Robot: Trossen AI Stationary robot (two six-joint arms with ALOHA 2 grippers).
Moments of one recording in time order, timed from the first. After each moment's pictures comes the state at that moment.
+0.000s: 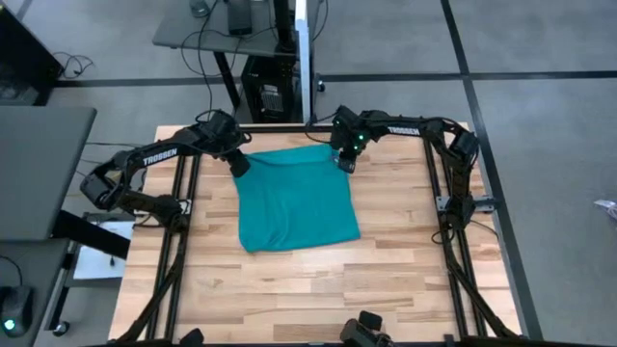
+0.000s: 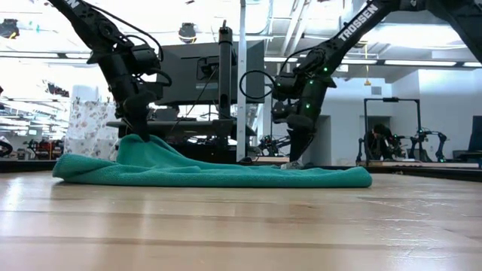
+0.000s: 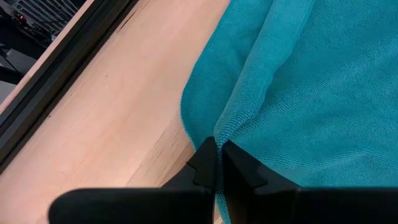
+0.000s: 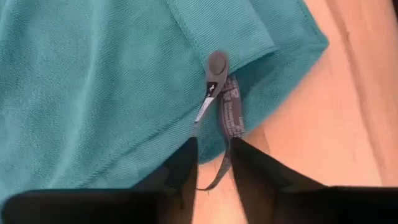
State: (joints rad) left arm 0.87 1.31 0.78 -0.51 0.08 0.25; right arm -0.64 1.96 1.36 -0.66 -0.15 -0.33
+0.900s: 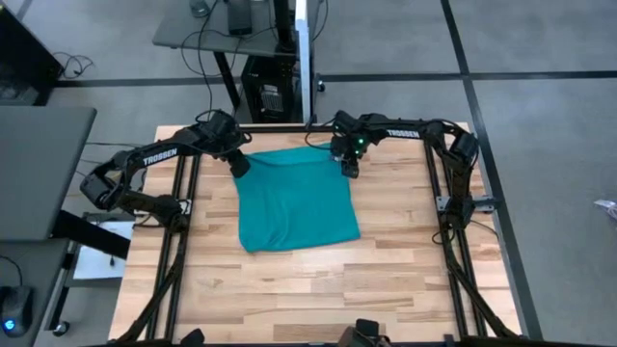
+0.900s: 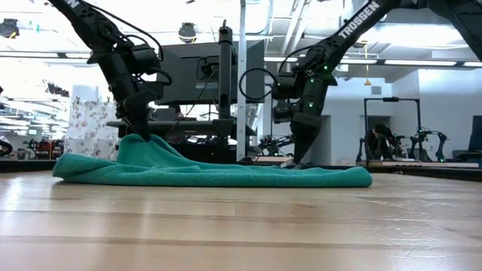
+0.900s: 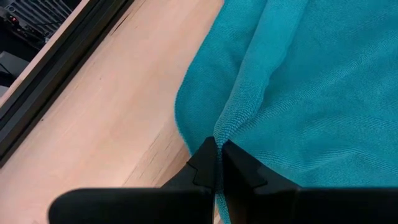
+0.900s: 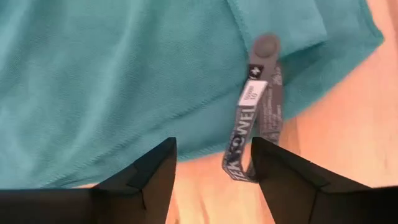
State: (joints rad) left arm 0.87 1.31 0.78 -0.51 0.10 0.25; right arm -0.61 1.95 1.34 -0.70 -0.16 -0.42
